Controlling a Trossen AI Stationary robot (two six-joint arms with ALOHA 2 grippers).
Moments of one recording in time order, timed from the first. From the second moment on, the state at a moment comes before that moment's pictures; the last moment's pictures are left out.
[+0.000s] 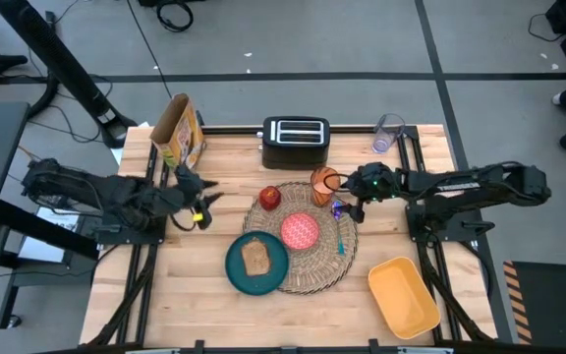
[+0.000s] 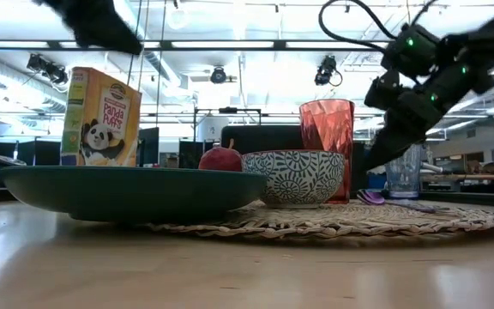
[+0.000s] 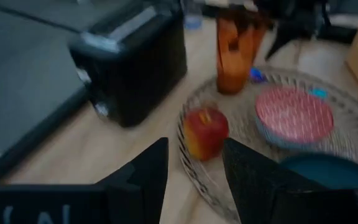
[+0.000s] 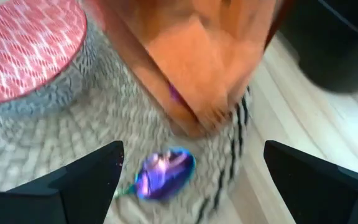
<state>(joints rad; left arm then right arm) -0.25 0.80 0.74 -0.53 -0.67 -0.38 -0.30 1.07 0.34 0.02 -0.09 0.07</state>
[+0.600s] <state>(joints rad) 0.15 0.83 1.30 -1.03 -0.83 -0.21 -0.21 0.83 0.58 -0.51 0.03 0.10</state>
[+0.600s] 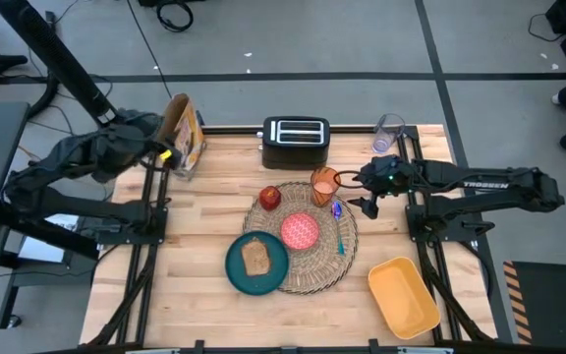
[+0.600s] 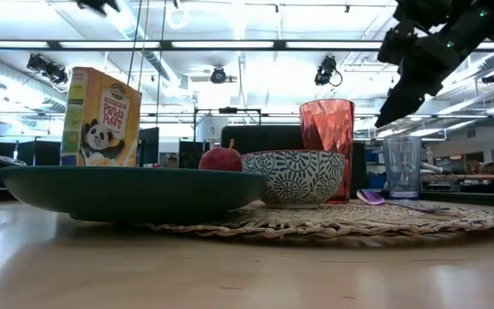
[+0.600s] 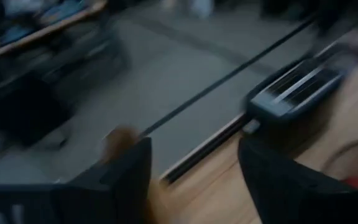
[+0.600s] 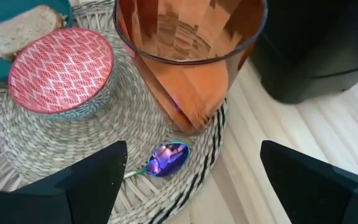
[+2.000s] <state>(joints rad) 0.56 0.77 1.11 -1.13 -0.63 -0.44 -0.21 0.76 0.58 -0.57 -0.05 0.16</state>
